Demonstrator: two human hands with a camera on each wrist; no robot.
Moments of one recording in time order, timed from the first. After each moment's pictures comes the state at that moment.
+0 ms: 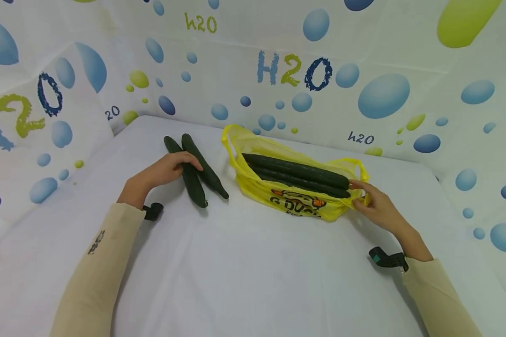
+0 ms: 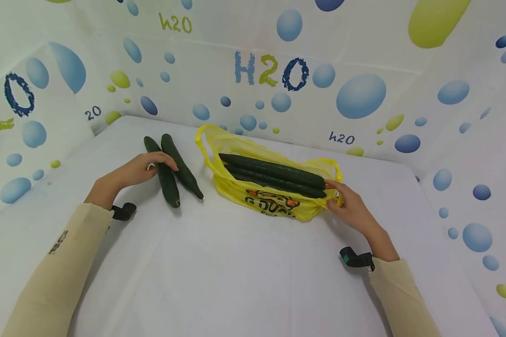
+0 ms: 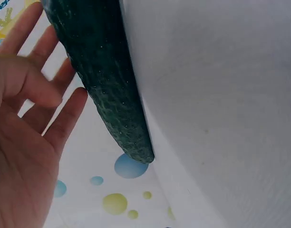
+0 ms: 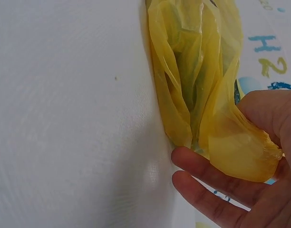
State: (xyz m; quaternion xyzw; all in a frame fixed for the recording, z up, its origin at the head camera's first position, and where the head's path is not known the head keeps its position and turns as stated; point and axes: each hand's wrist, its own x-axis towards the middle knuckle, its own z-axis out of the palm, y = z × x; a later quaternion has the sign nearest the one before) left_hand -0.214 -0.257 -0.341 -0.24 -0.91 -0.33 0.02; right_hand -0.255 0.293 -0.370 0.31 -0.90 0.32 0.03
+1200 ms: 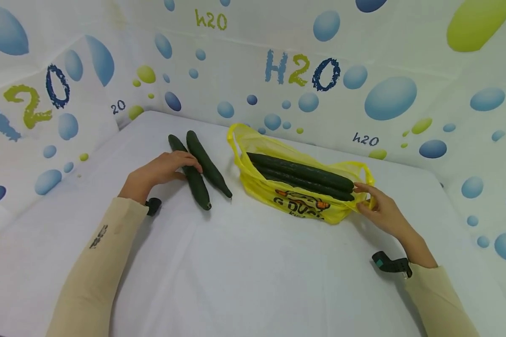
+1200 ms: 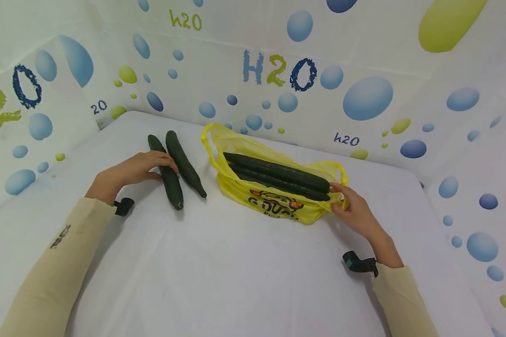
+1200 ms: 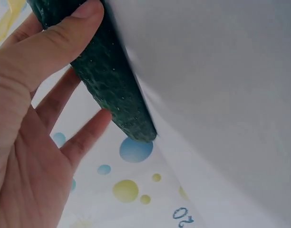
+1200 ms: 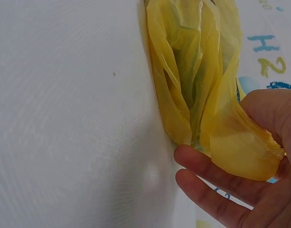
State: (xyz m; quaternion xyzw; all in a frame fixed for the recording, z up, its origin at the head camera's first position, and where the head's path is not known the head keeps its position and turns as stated) left_hand -0.207 -0.265 -0.338 -0.21 -0.96 -0.16 -0.02; right_hand -0.248 0.291 -0.369 0.30 -0.90 0.31 0.03
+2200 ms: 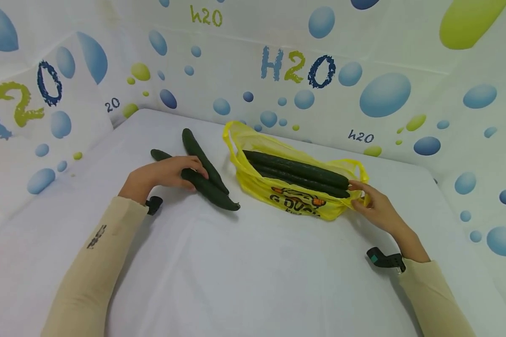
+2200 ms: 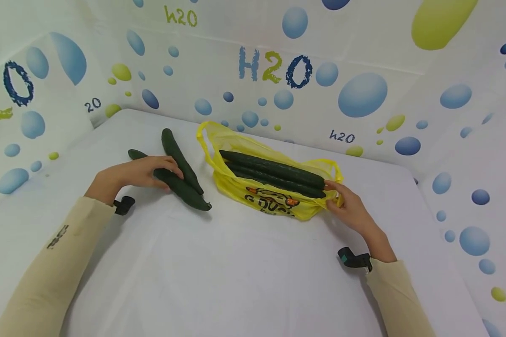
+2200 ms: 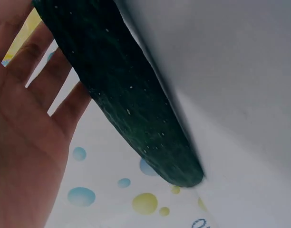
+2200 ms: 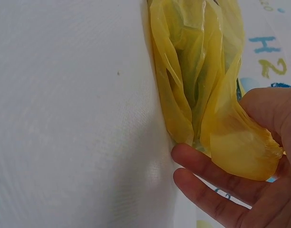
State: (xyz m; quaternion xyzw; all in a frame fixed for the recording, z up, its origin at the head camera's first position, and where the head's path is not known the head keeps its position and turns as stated) left_hand -0.209 -0.249 -0.338 -0.28 -0.93 -0.24 -0.09; right_hand -0.249 0.289 -0.369 0.29 -0.91 0.31 0.01
